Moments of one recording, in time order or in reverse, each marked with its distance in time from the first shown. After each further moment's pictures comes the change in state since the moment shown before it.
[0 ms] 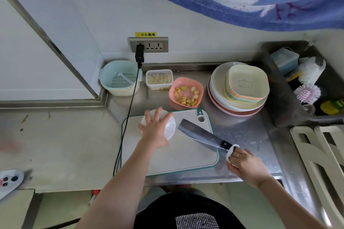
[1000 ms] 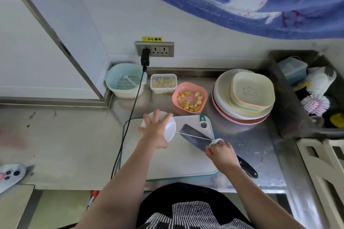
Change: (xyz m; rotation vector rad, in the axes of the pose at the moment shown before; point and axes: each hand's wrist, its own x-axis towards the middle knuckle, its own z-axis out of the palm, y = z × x) left_hand 0.007 0.003 -0.004 -0.093 -0.032 -0.106; right_hand 0.086 -0.038 0.005 -0.045 -0.353 0.322
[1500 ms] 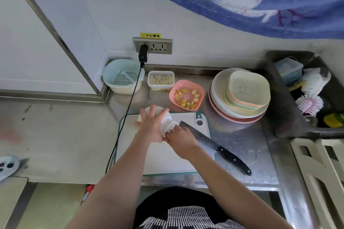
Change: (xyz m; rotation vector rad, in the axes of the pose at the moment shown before) left_hand 0.007 -0.001 0.001 0.005 0.032 0.006; right_hand 0.040 -0.094 -0.031 0.010 -0.028 -0.370
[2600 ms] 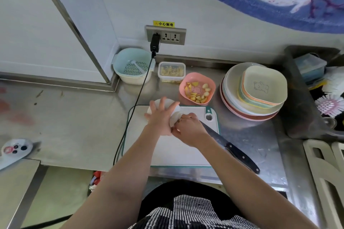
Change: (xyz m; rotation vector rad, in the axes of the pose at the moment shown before) left_hand -0.004 0.001 0.000 -0.011 0.006 0.018; right_hand 0.011 -0.001 -0.015 -0.015 -0.001 -0.031
